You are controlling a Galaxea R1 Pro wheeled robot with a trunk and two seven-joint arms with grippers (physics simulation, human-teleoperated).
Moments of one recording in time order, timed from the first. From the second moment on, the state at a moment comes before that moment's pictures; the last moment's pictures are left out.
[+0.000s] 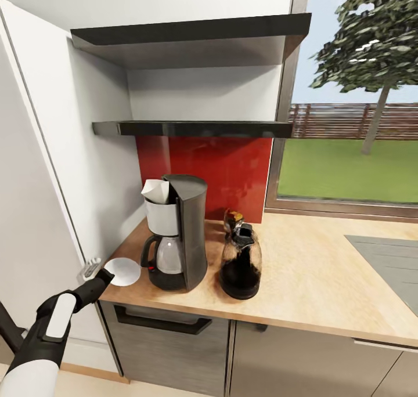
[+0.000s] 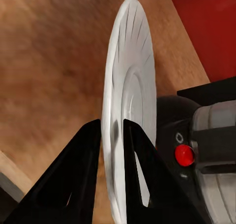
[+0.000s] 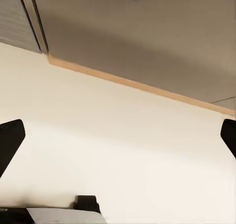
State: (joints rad) left arm -0.54 0.10 0.46 -0.95 0.66 0.59 -0.05; right arm -0.18 0.05 0.22 -0.32 0.01 -0.12 -0.28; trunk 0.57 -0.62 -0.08
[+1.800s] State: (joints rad) left arm -0.54 0.10 0.46 -0.92 0.67 0.57 -0.04; right arm -0.18 0.05 0.23 -0.29 0.01 -0.12 -0.29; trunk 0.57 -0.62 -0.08
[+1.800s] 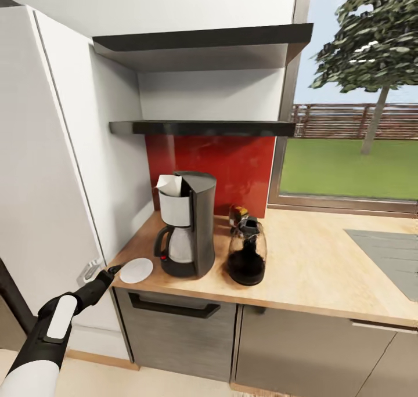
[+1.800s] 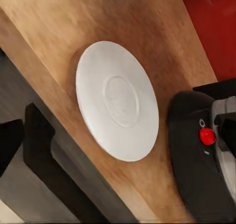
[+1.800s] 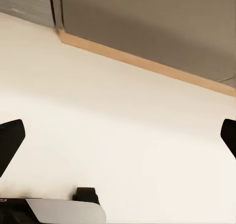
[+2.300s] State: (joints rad) left arm -0.49 0.09 0.46 -0.92 0.67 0.58 -0.05; right arm -0.18 0.05 0.23 -0.29 0.01 -0.12 -0.29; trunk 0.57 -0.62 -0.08
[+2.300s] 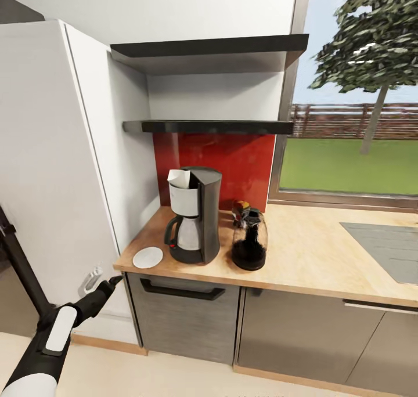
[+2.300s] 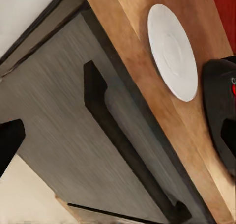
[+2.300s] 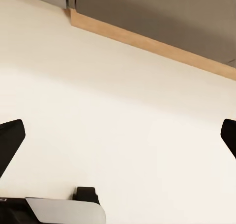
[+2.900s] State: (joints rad) left arm -0.25 0.09 0.30 -0.65 0.47 0.37 -0.07; right arm -0.18 0.05 0.23 -0.29 0.01 -0.12 -0.29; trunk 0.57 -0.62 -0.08
